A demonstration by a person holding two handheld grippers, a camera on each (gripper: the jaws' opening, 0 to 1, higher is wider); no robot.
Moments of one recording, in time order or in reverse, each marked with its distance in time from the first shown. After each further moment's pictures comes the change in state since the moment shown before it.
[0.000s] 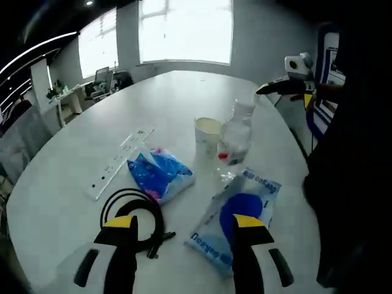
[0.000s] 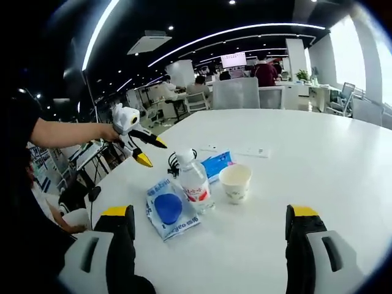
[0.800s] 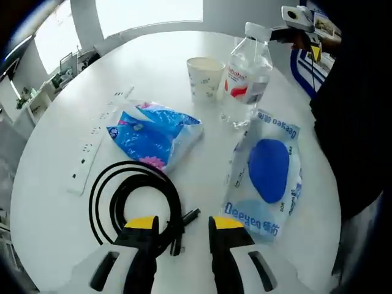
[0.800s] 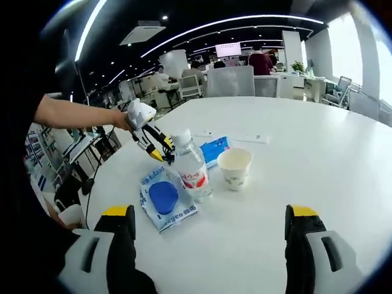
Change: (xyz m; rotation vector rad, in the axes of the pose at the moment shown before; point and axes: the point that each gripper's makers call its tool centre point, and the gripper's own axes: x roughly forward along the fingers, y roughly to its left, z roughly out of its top) left arm 0.056 0.031 -0.055 0.202 0.283 -0.100; right arm 0.014 0.002 -0.027 0.009 0.080 -0.046
